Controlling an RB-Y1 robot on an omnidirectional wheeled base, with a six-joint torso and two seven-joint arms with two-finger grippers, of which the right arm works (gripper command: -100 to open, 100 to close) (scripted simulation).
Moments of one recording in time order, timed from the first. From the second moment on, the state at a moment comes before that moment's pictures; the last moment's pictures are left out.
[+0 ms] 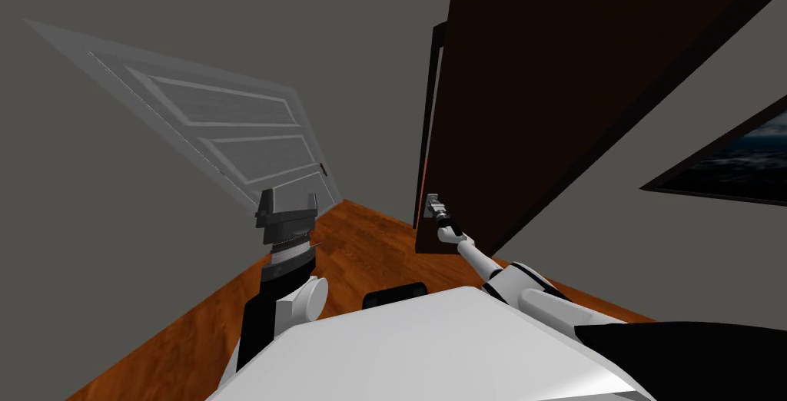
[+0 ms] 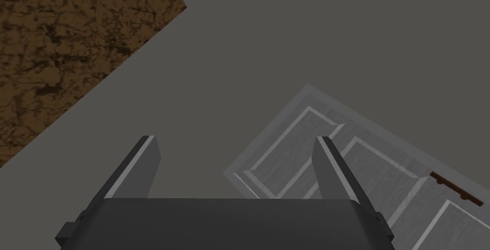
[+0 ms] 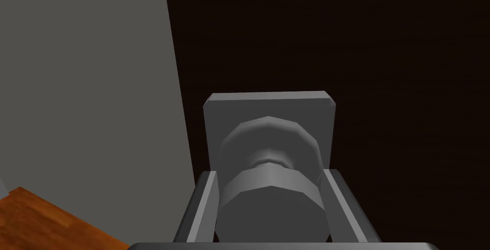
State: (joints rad) arm -0.29 -0.40 0.21 -0.85 -0.77 -0.48 -1.33
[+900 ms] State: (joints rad) arm -0.26 -0.46 0.32 -0.92 -0.77 -0.48 -1.41
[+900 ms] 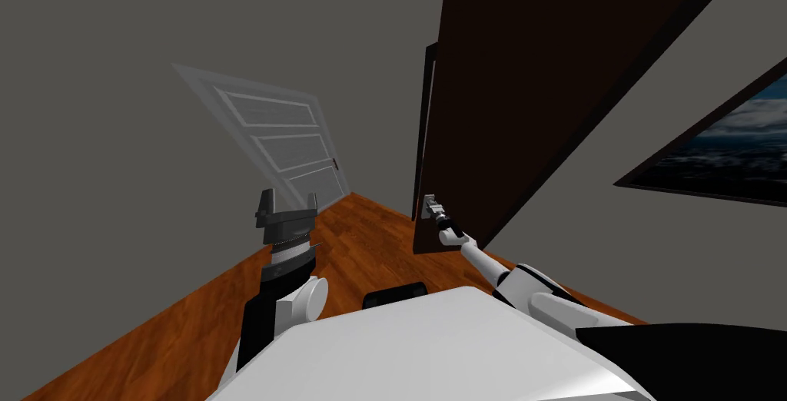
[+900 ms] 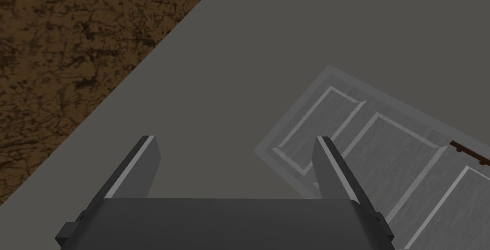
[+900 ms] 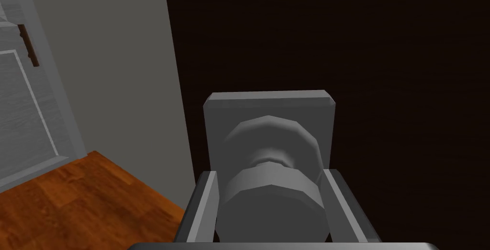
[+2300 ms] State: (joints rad) arm -0.23 -0.55 0.47 -0.98 -0.74 -0.52 -1.54
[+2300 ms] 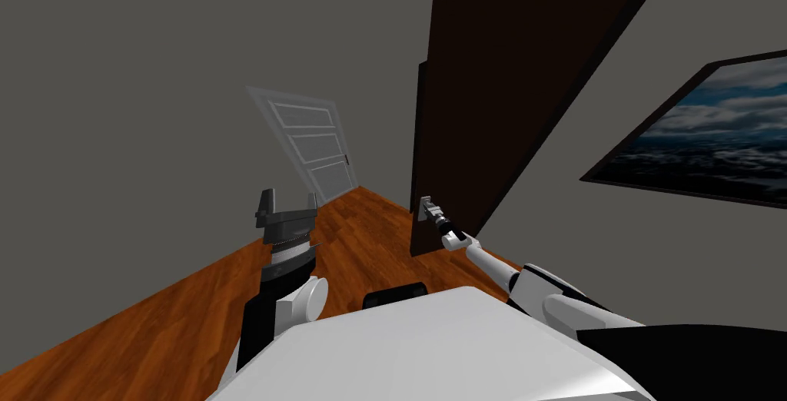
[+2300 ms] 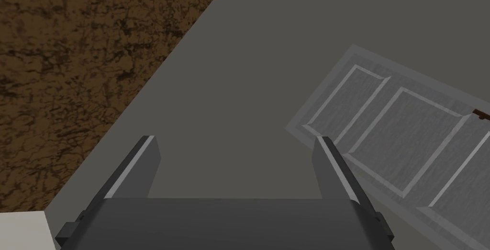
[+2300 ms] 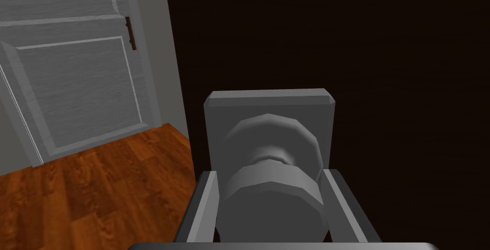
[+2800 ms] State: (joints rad) arm -0.22 -0.60 0.53 -1.02 -0.73 -0.54 -1.59
